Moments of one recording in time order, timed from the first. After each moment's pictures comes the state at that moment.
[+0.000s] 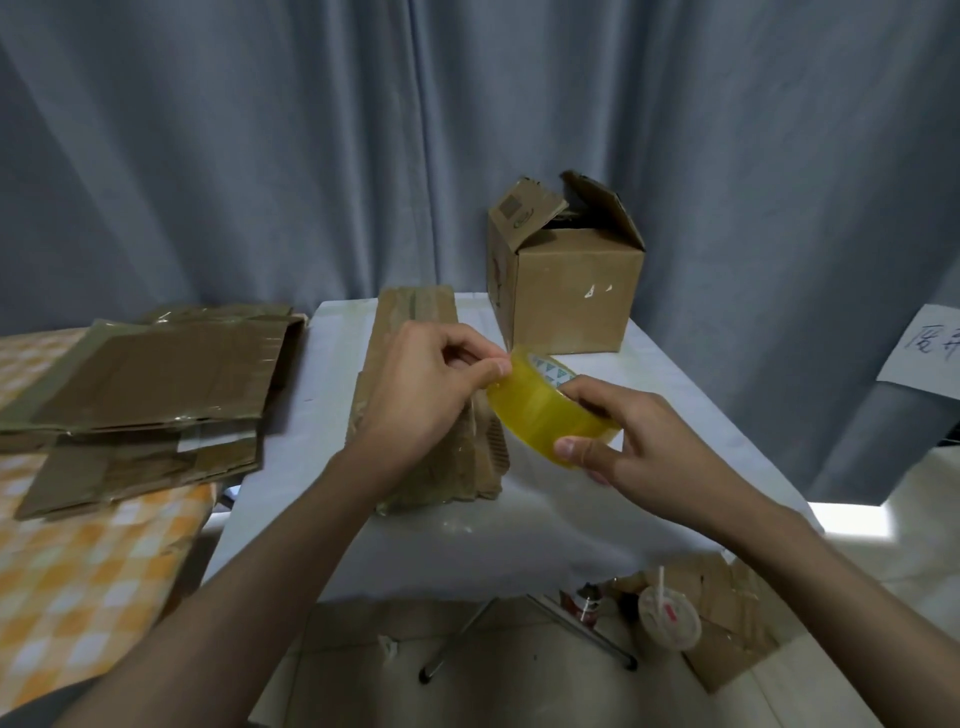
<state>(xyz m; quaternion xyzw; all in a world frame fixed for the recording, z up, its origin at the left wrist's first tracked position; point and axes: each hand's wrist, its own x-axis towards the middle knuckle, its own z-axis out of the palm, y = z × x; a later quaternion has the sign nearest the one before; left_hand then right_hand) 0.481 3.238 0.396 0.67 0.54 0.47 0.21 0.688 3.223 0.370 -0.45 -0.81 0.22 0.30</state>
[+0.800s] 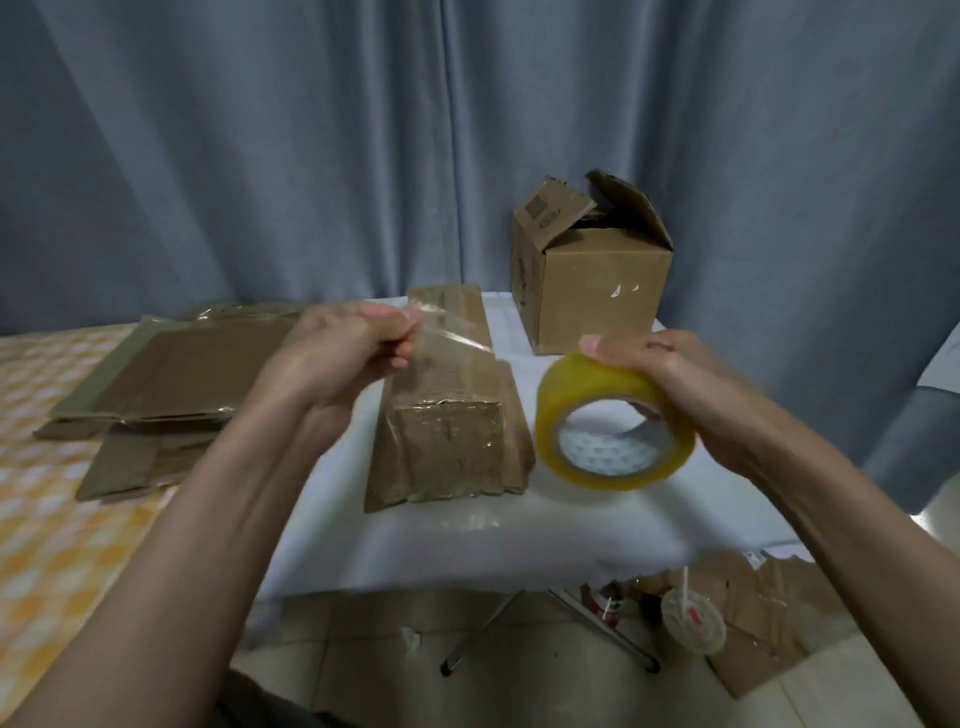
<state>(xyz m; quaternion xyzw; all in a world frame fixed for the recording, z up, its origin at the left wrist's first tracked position) 0.413 3.228 0.422 0.45 0.51 0.57 0.46 0.684 3.251 0.399 -0.48 -0.69 0.40 0.36</state>
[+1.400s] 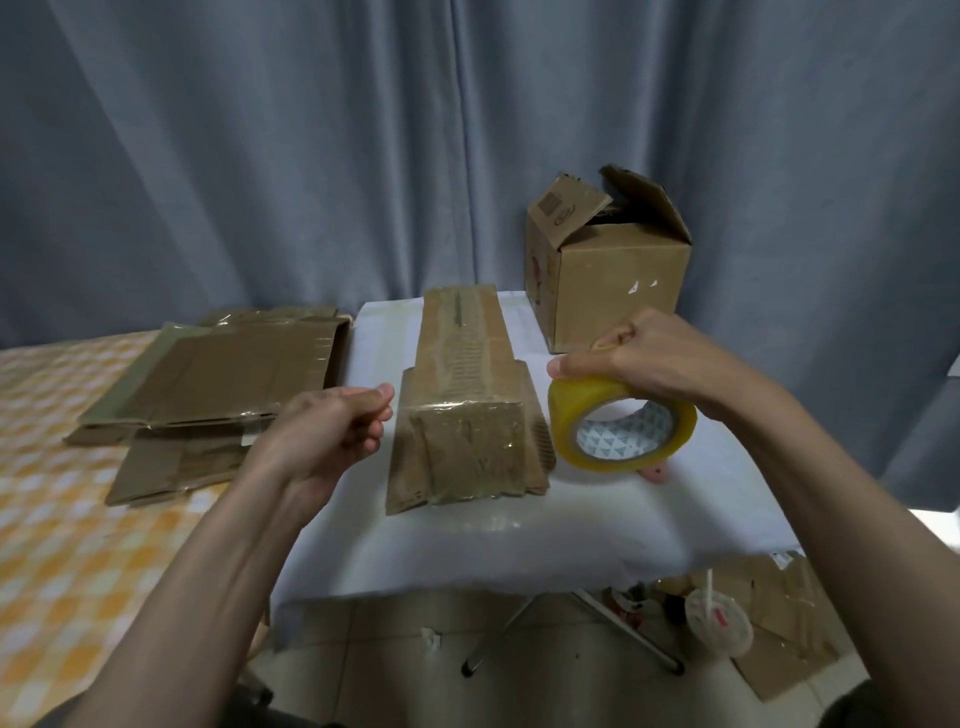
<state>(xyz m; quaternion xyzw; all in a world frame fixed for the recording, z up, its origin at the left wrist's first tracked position) 0.372 3.213 0.372 0.36 0.58 0.53 0.50 0.656 3.286 0.410 -0.57 -0.74 0.27 0.22</state>
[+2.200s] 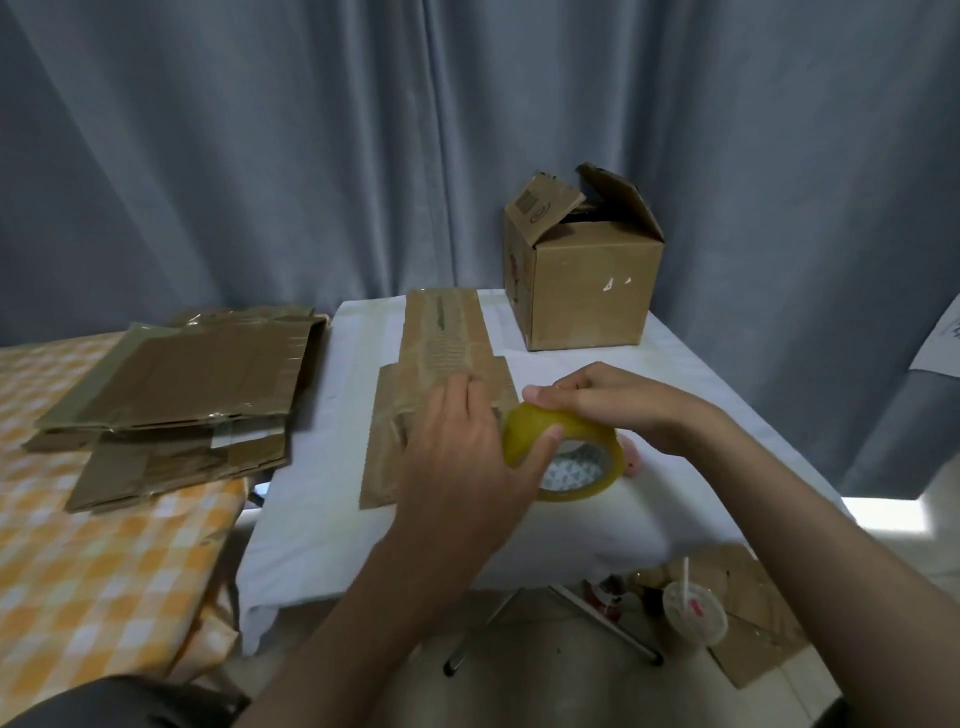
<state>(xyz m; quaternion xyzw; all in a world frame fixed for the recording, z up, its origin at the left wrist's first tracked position) 0.496 3.191 0.345 0.70 0.66 0.26 -0.03 0.664 3.286 0.369 -0.55 -0.72 0.41 0.15</state>
